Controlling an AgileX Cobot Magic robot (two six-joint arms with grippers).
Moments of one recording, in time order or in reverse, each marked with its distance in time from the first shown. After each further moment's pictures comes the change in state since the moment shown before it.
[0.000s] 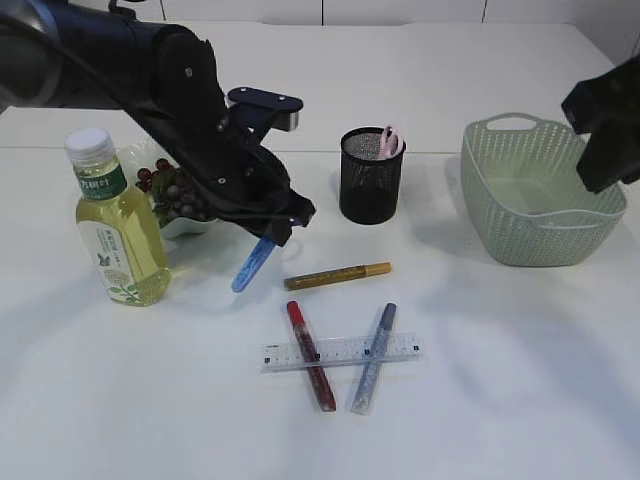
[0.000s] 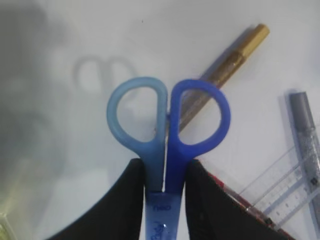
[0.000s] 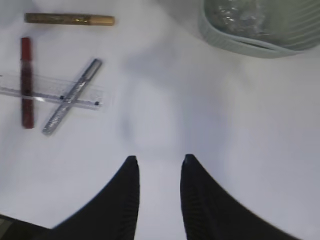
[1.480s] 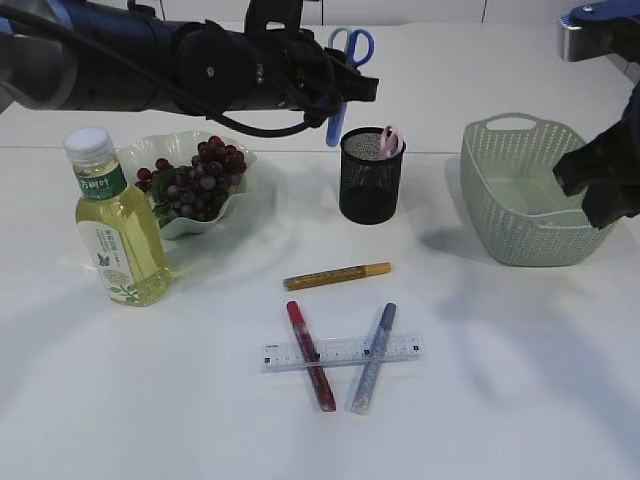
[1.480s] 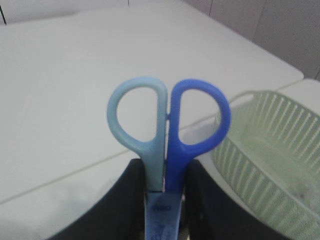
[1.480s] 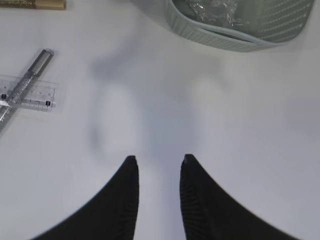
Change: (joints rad) left arm -0.051 -0.003 -0.015 -0.038 -0.777 -0.001; right arm 0.000 0.032 0.136 -0.155 -0.131 0.065
